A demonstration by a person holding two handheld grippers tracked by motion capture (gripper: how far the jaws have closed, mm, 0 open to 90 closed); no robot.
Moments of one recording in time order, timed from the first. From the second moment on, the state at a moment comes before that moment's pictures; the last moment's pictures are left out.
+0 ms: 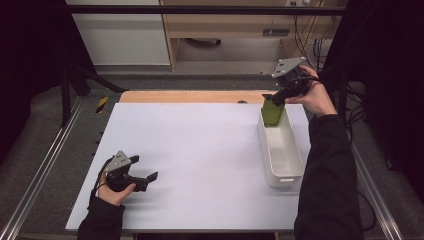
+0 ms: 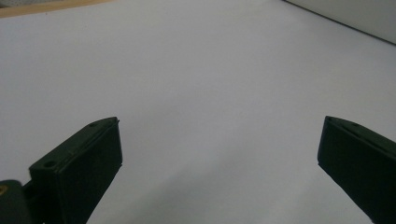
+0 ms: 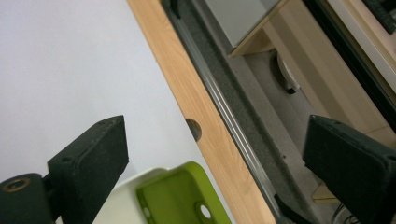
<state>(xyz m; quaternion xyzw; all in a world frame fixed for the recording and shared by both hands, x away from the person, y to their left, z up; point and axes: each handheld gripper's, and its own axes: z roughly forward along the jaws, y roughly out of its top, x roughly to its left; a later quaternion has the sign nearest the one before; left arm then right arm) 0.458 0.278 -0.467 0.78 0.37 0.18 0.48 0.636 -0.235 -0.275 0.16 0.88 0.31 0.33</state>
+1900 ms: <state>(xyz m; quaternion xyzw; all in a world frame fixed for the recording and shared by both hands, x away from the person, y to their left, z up) 0.452 0.277 -0.461 0.78 0.35 0.19 0.49 0.468 -0.253 -0.350 0.30 0.73 0.55 0.27</state>
